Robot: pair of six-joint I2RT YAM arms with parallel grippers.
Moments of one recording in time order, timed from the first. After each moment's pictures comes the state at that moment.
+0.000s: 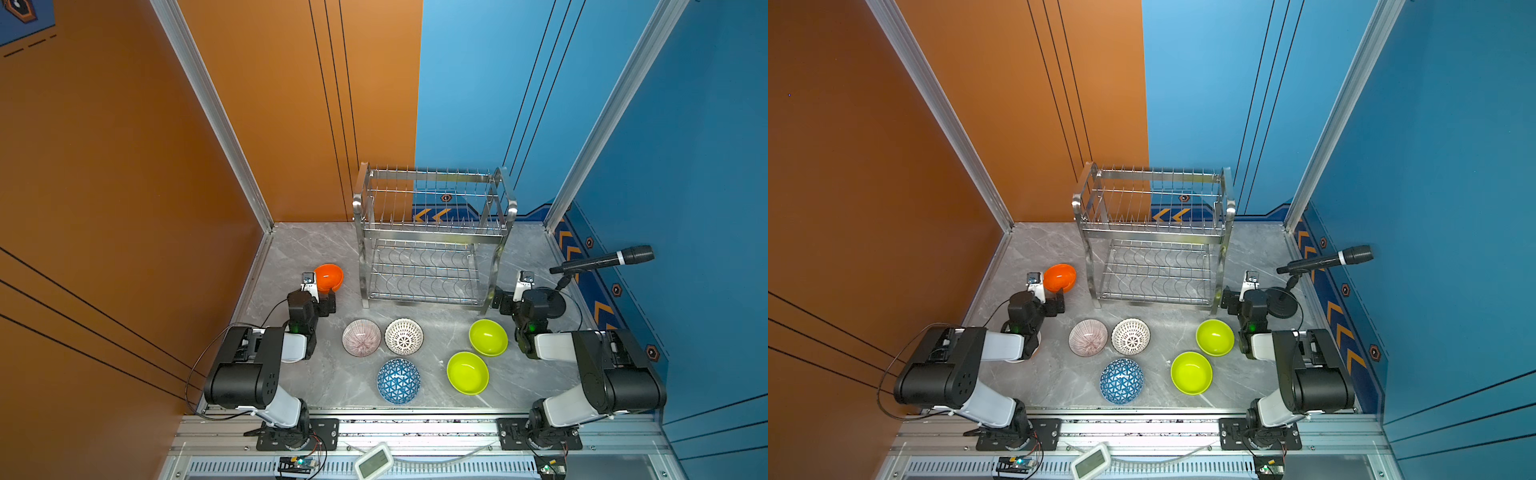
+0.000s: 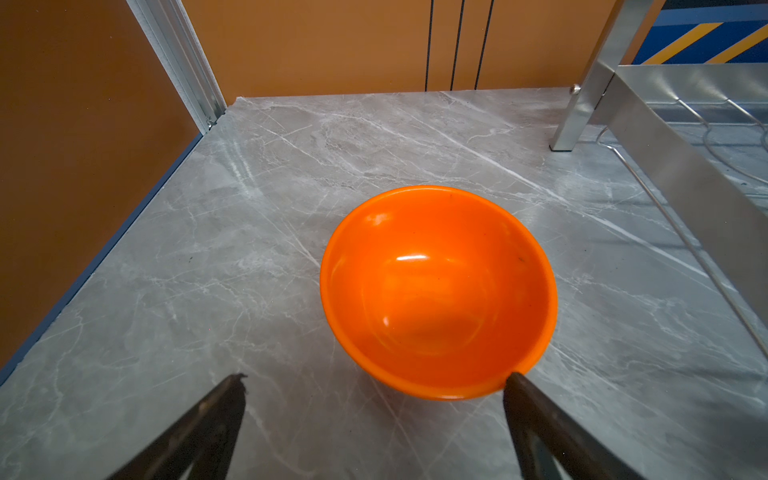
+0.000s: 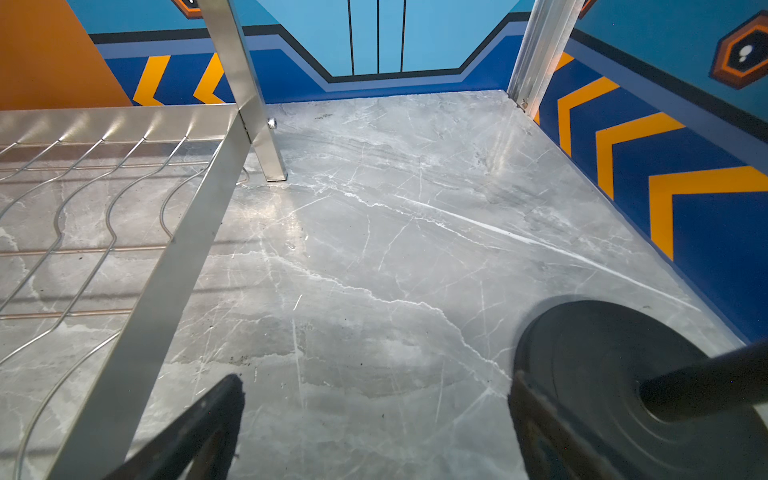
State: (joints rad) left arm -0.01 1.55 0.36 0.81 -0.10 0.01; right arm 0.03 1.52 0.37 0.75 0.15 0.07
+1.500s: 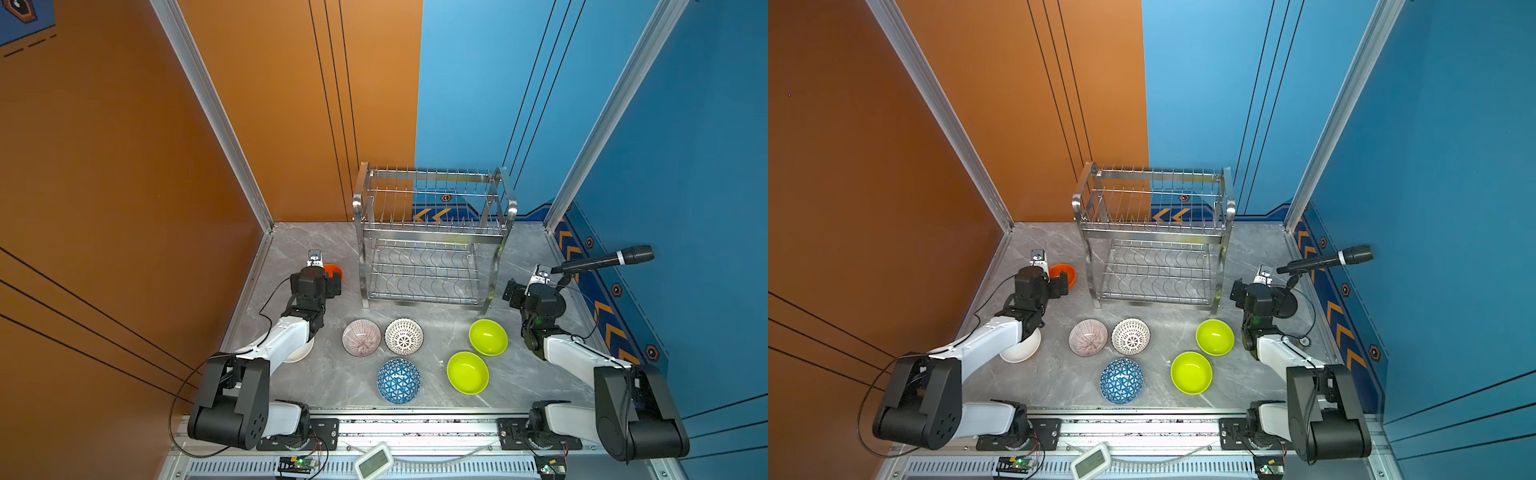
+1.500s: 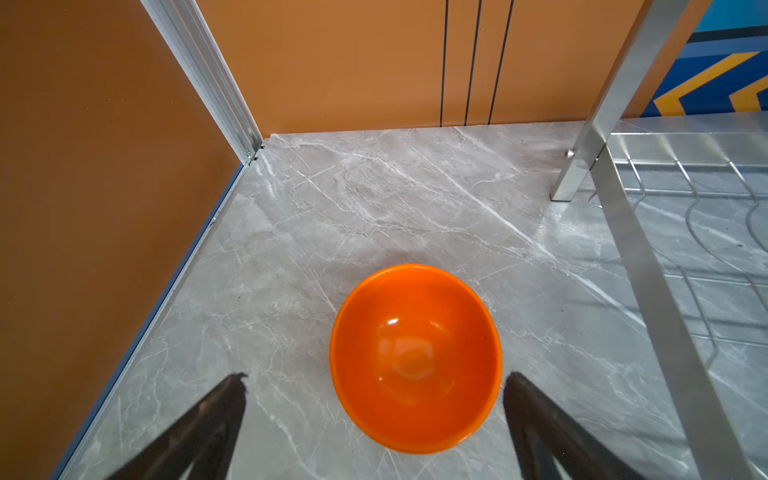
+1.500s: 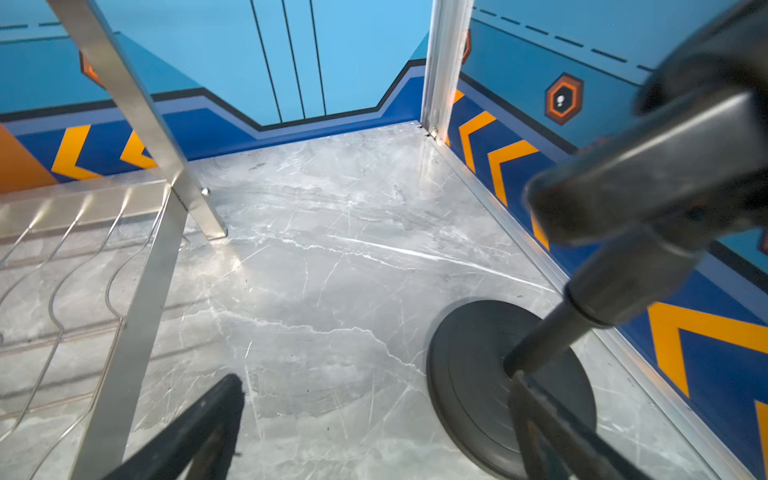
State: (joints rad) left arm -0.16 1.34 0.66 0.21 -0.35 -0.06; right arm 0.05 1.27 0.44 0.44 0.36 0.16
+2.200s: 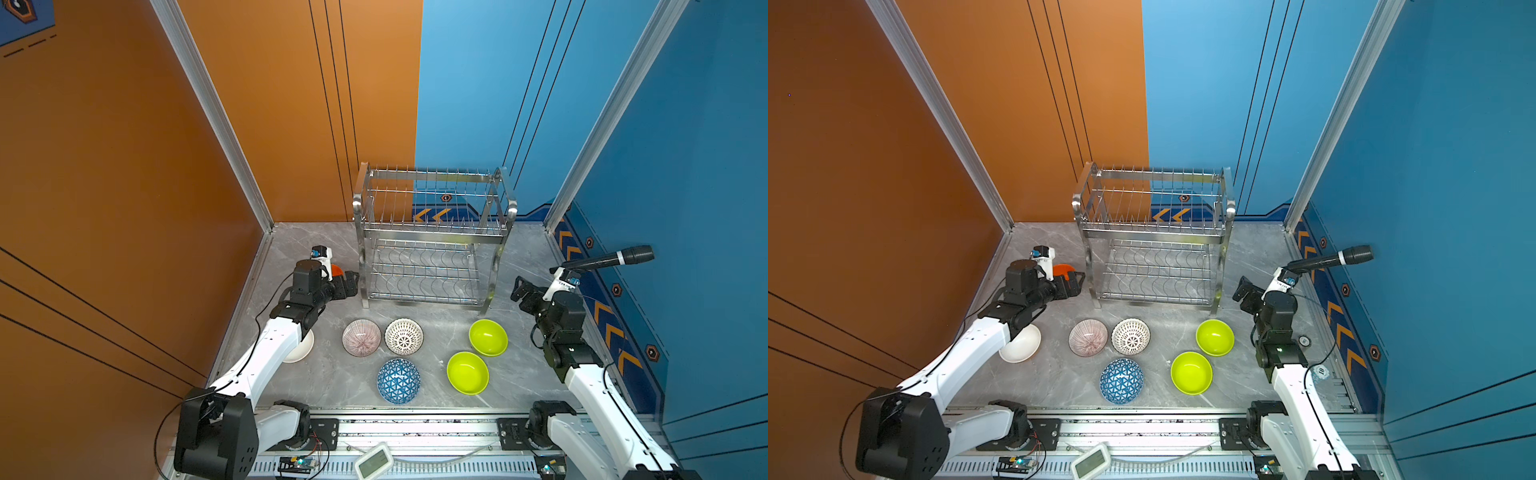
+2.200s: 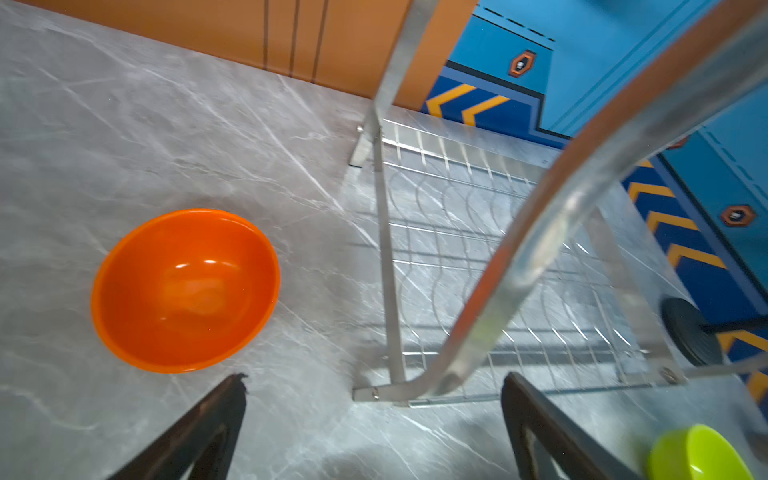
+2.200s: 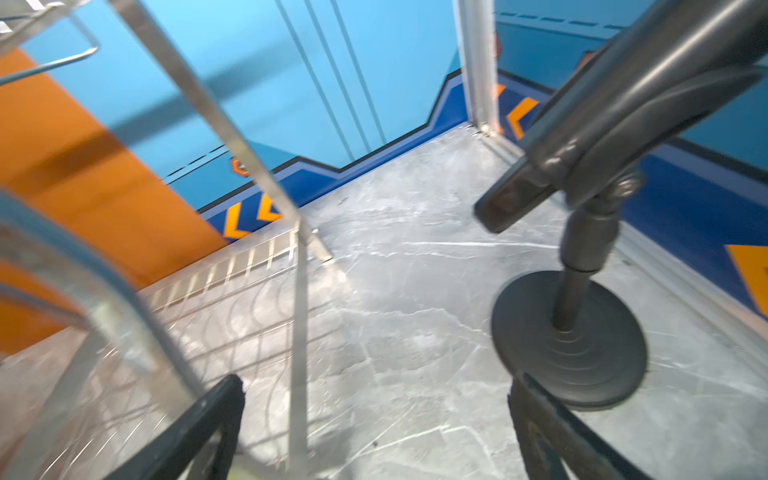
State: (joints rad) left arm -0.18 1.19 0.77 -0.12 0.19 -0.36; right arm 0.00 0.80 0.46 0.03 0.07 0.43
